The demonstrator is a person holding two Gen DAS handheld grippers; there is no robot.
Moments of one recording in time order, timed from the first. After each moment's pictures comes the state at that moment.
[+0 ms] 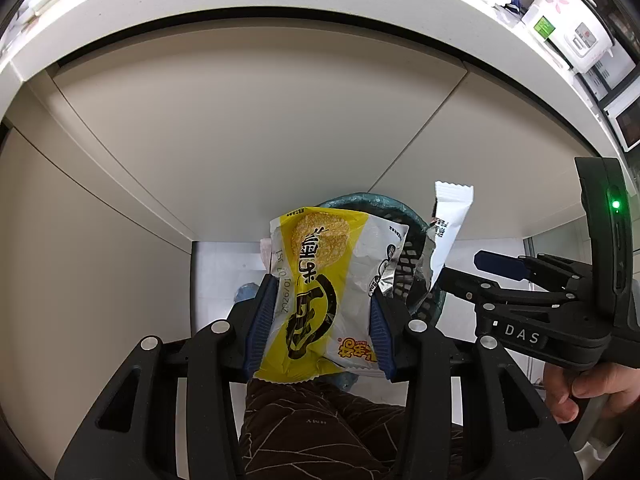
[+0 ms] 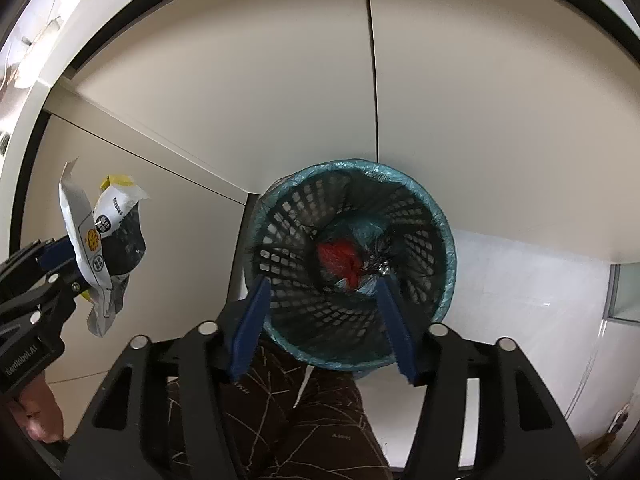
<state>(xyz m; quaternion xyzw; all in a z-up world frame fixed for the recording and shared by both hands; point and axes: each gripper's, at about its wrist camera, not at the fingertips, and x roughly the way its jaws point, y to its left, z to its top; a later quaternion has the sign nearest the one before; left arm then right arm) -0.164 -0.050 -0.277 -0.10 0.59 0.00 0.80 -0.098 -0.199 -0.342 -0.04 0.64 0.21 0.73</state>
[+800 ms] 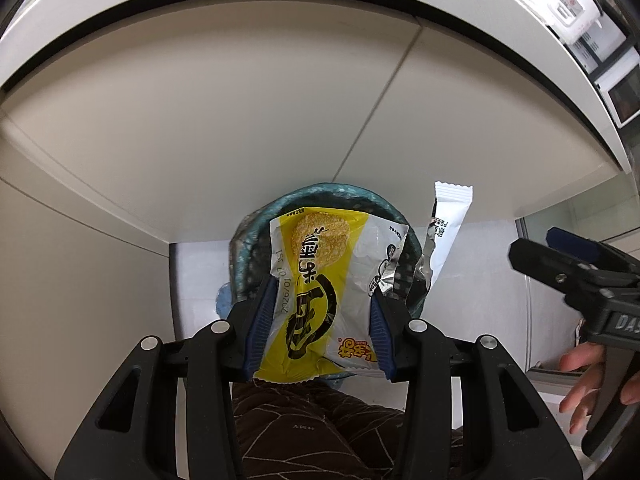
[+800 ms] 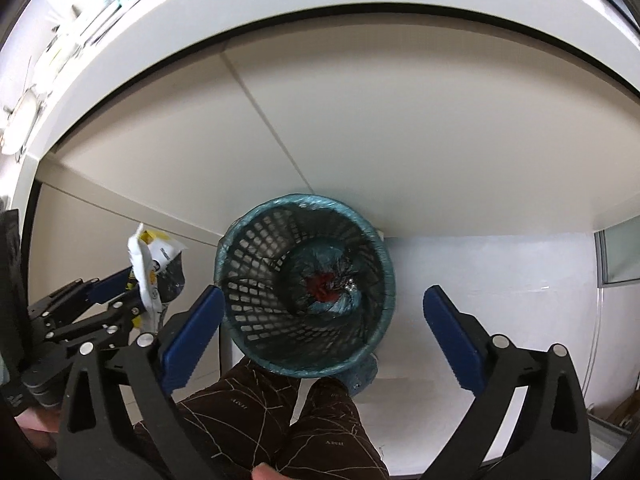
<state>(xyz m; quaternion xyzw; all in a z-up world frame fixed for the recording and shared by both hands) -0.141 -0.080 -0.309 -0.09 0.60 -0.04 0.79 -0.092 -0.280 -0.305 0.01 0.61 0.14 0.78</state>
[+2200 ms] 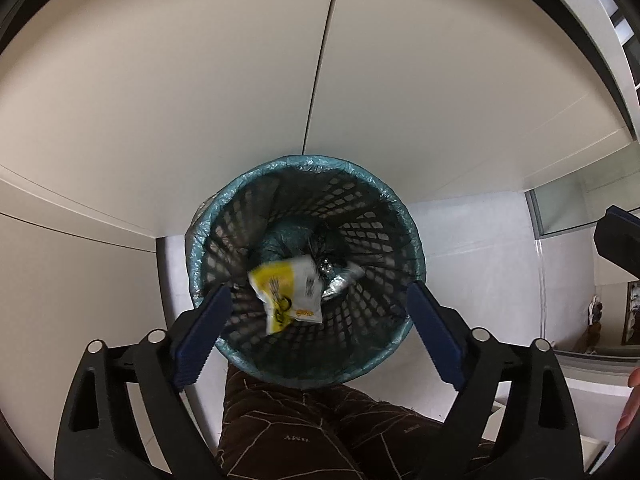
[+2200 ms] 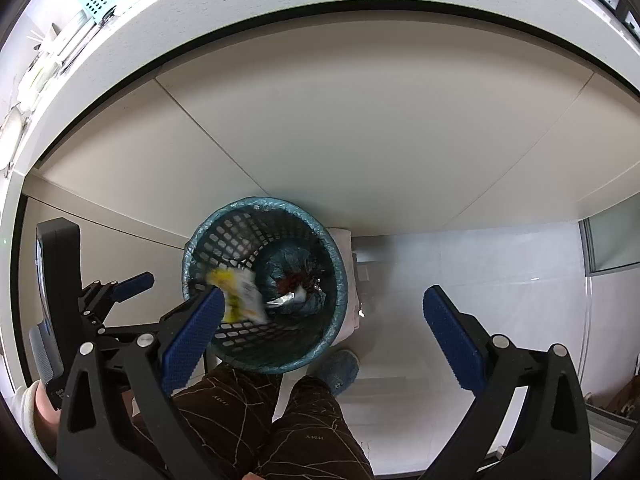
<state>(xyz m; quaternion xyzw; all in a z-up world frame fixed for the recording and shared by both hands) -0.125 -0.123 -0.353 -0.05 0.63 -0.04 0.77 -0.089 -0.328 -0.293 0.02 0.61 0.11 0.79</state>
